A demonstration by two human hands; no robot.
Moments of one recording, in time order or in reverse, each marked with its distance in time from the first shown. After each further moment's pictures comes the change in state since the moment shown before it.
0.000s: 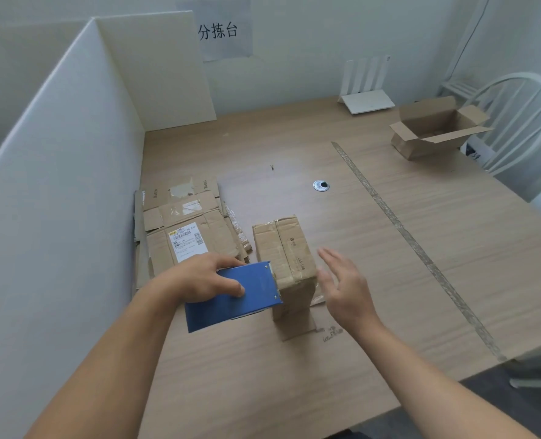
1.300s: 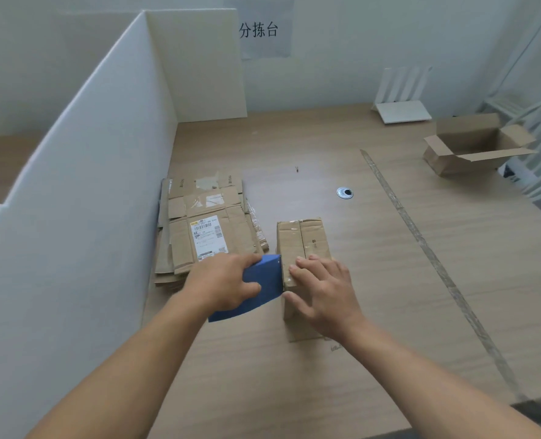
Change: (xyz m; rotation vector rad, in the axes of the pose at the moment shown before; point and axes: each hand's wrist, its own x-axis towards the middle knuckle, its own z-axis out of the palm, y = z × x) left_hand -0.008 0.007 0.031 0.353 0.394 -0.023; right_hand 0.014 -0.001 0.041 -0.439 -0.041 -0.548
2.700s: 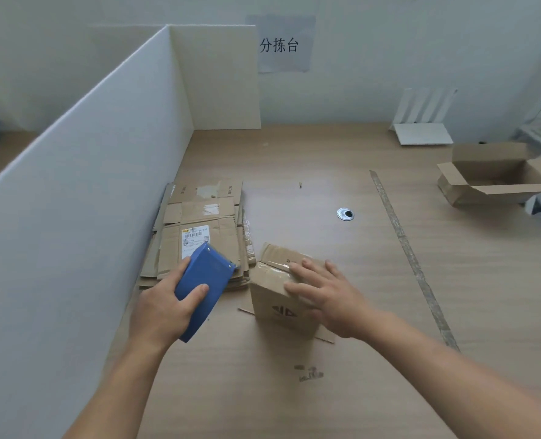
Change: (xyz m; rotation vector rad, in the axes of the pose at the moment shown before) left_hand -0.028 0.007 0.033 -0.576 0.434 -0.527; right_hand 0.043 0.098 -0.044 -0.010 -0.611 -0.325
